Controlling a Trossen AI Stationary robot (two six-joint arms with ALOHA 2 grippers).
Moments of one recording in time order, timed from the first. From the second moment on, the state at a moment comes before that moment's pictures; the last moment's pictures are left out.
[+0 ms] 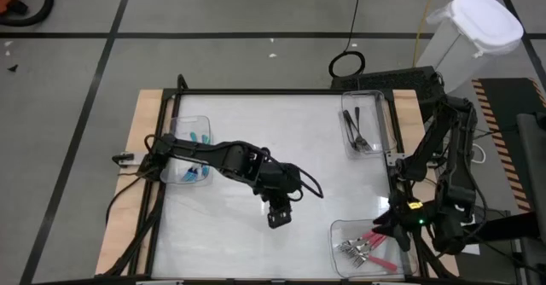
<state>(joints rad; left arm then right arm) -0.26 2.09 2.36 -1.23 0.12 -0.54 1.31 1.06 0.91 -0.89 0.73 1.81</state>
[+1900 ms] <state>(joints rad) -0.14 1.70 2.36 -1.23 -0.06 -0.10 0.96 0.52 1.14 -0.87 0.79 0.27</state>
